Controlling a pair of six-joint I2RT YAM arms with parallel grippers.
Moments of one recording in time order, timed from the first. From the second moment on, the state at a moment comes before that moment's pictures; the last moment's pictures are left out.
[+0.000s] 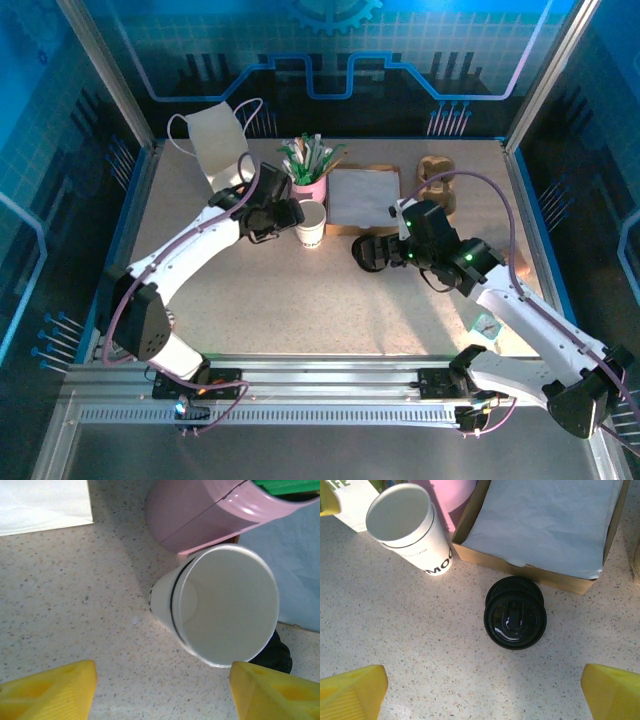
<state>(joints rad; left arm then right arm) -0.48 1.57 1.33 -0.78 -0.08 -0.85 0.62 1.06 1.01 -0.75 0.08 0.32</state>
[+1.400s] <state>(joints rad) -0.48 1.77 1.48 -0.82 -0.12 -0.82 0.77 1.02 1.05 -0.89 0.20 0.27</state>
